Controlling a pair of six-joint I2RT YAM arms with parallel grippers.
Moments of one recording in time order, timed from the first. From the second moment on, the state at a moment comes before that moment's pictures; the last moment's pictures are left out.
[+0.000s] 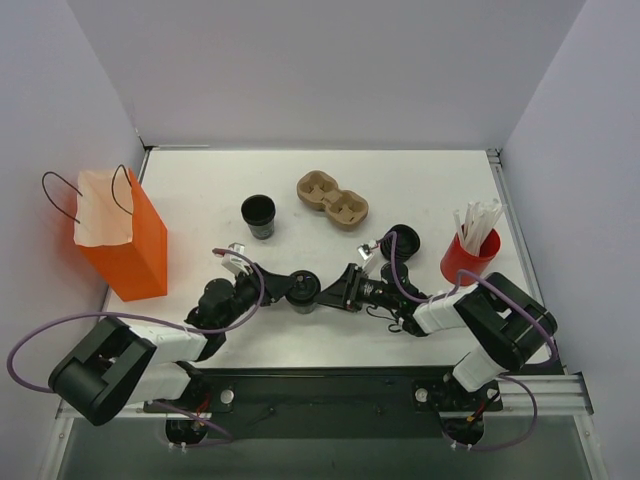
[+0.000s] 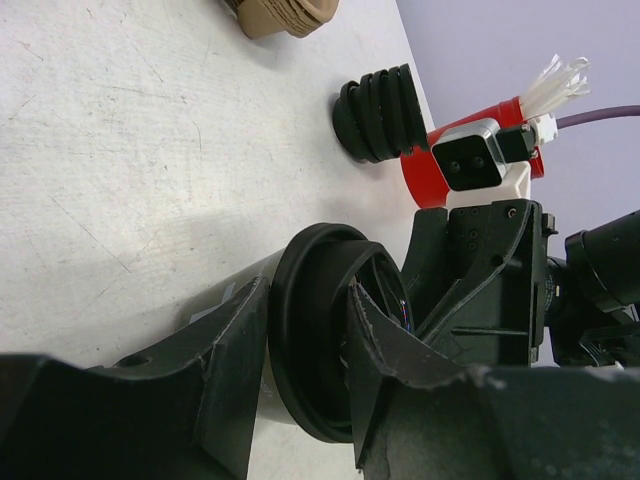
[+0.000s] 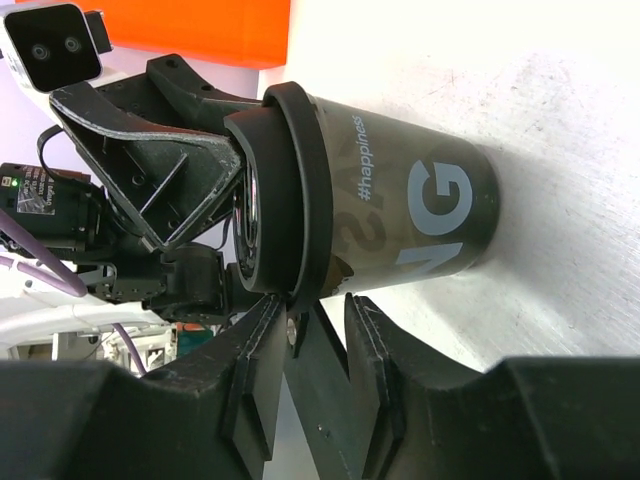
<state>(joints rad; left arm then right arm) -0.60 1.26 0.13 0.95 0.12 -0.93 0.66 1.56 0.31 0.96 -0.52 1.11</state>
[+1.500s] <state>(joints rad) -0.65 1.43 0.12 1.16 -0.01 -0.99 0.85 1.32 0.58 0.15 -0.05 0.94</state>
